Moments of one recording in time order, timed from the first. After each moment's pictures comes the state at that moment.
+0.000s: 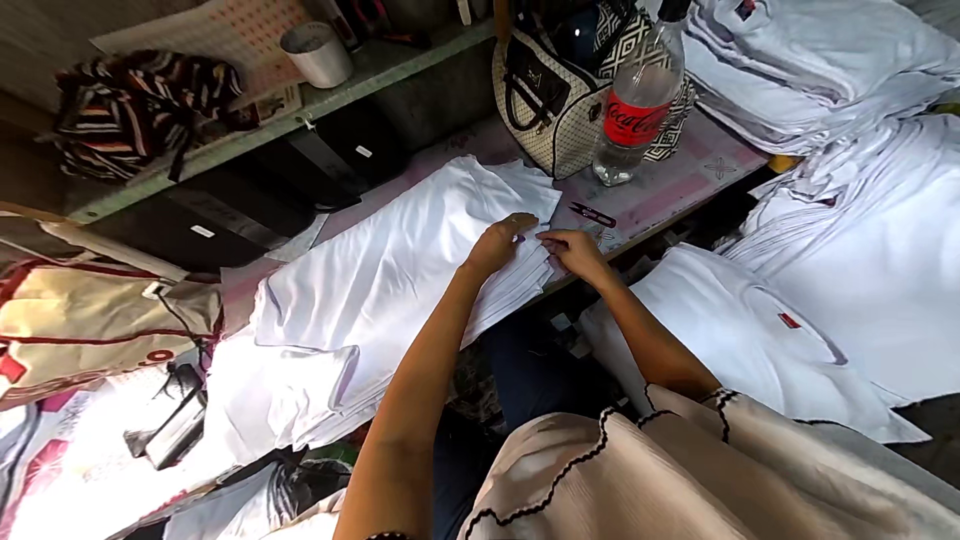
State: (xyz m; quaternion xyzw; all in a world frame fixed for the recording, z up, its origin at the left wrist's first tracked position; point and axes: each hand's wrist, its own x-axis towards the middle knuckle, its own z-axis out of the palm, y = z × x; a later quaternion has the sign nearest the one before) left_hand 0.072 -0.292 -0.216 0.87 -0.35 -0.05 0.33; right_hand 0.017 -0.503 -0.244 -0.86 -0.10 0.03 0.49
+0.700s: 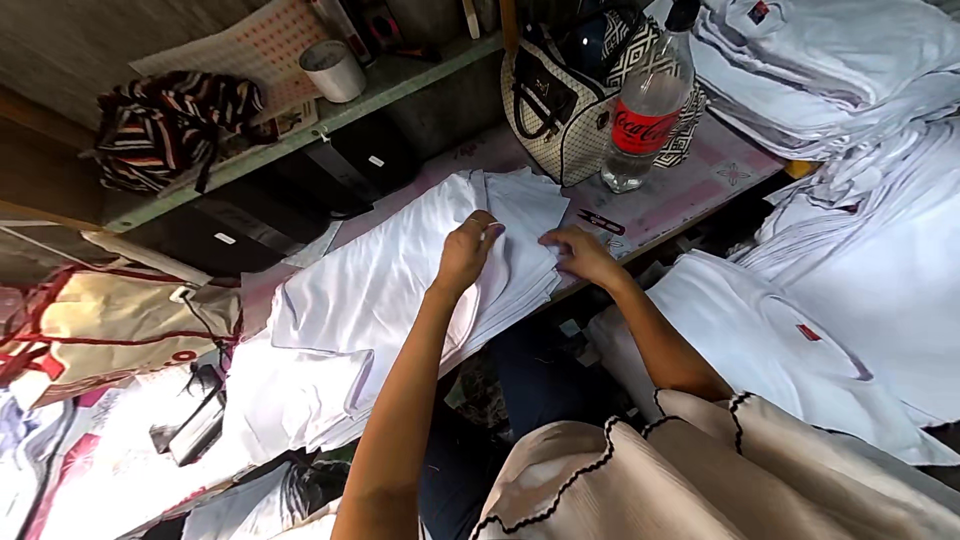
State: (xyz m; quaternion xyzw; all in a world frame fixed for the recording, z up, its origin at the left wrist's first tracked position) left_hand 0.036 -0.253 -0.149 0.91 -0.25 0.09 0.33; right_hand 0.026 -0.506 -0.224 -0.85 -0.15 0.05 0.51
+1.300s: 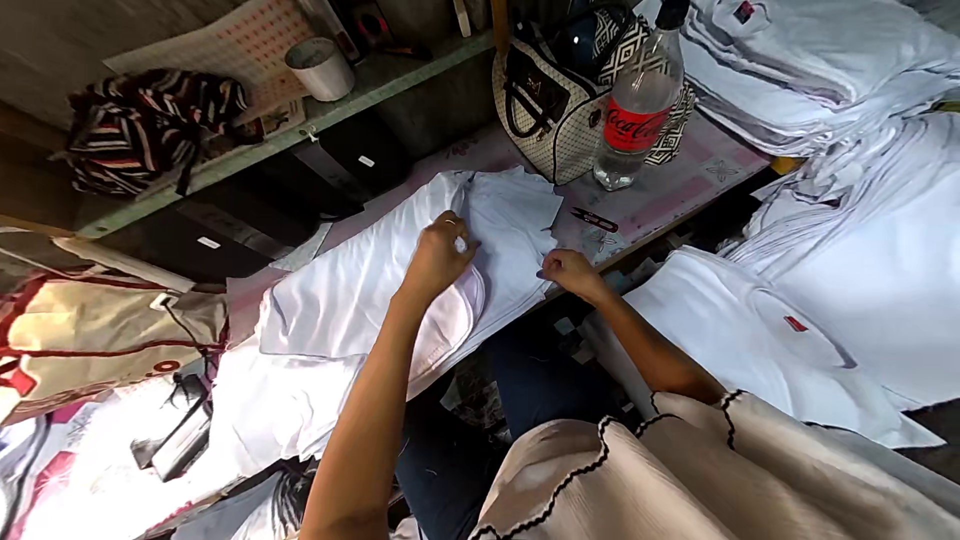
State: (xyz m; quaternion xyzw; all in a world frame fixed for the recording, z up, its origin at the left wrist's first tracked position) left_hand 0.019 -0.232 -0.115 0.91 -0.29 0.08 0.28; right_hand 0.008 -0.489 -0.237 -0.85 -0.01 0.17 0.50
